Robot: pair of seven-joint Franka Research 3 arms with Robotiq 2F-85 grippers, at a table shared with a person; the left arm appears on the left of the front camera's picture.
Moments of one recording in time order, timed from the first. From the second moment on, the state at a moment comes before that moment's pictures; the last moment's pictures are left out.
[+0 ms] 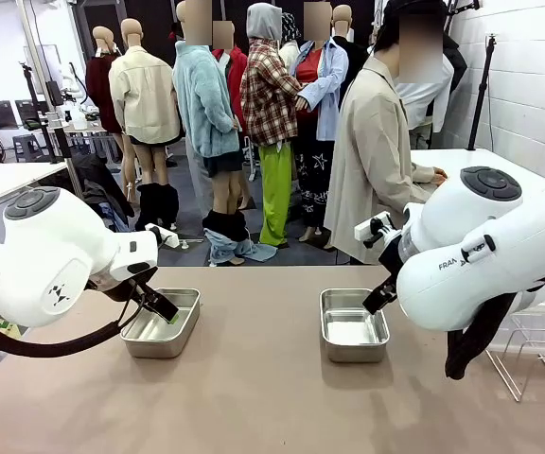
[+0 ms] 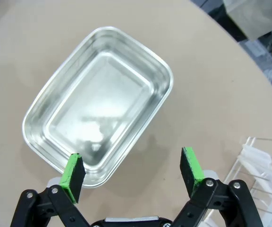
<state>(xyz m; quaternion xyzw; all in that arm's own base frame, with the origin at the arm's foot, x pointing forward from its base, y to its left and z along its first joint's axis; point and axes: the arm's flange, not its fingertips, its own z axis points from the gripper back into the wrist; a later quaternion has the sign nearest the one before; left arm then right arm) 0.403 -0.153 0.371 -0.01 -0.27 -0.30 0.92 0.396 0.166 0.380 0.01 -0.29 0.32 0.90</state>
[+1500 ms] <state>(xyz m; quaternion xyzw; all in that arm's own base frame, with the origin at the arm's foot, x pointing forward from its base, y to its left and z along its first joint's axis) 0.386 -0.002 0.576 0.10 -0.33 -0.20 0.92 0.356 -0.167 0.501 -0.05 -0.39 -0.05 0.92</state>
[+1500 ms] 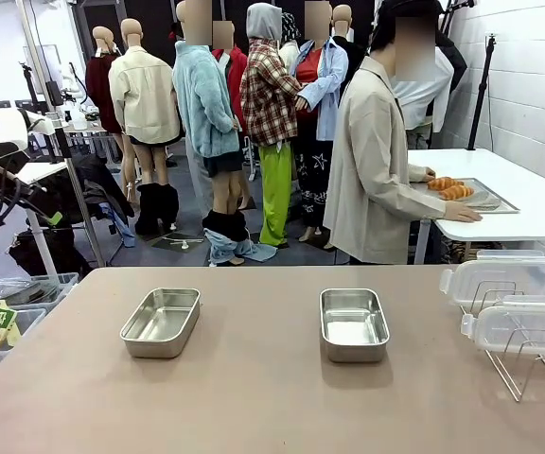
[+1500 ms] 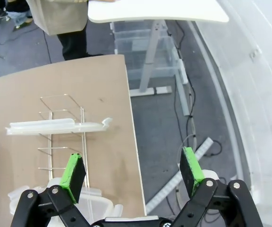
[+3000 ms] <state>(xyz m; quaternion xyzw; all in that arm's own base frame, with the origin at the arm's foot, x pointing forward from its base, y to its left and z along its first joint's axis) 0.386 -0.002 0.577 0.10 -0.33 -0.20 0.92 0.355 -0.165 0.502 -0.05 -0.39 -0.05 0.92</state>
